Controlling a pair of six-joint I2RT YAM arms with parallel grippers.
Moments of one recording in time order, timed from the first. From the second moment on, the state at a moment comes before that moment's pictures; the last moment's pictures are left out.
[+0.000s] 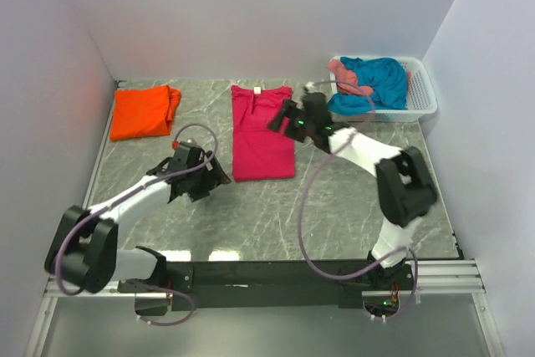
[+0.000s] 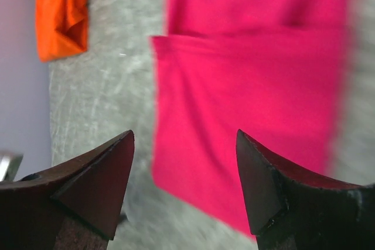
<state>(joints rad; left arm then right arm) -0.39 1.25 0.64 -0.31 0.06 -0.89 0.49 1.86 1.29 0.01 -0.16 0.74</state>
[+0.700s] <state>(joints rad) -0.39 1.71 0.87 -0.07 0.20 -0.85 0.38 1.66 0.85 -0.06 -0.32 0.69</state>
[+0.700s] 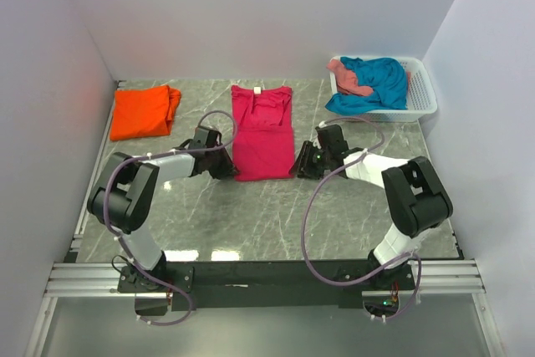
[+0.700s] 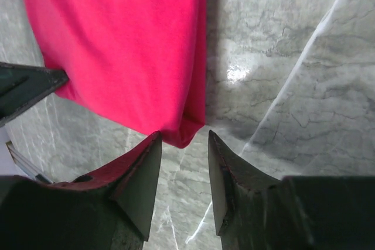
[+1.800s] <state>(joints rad) -0.66 1.05 0.56 -0.44 0.12 -1.01 0.58 1.09 0.54 -0.30 -0.31 0.72</state>
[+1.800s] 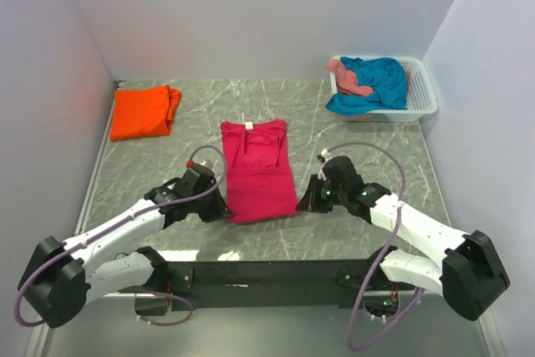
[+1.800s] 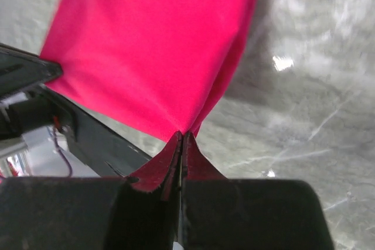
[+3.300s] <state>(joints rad) -0.24 2.13 1.79 -0.48 0.12 -0.66 0.26 2.18 1.83 -0.43 -0.40 0.60</state>
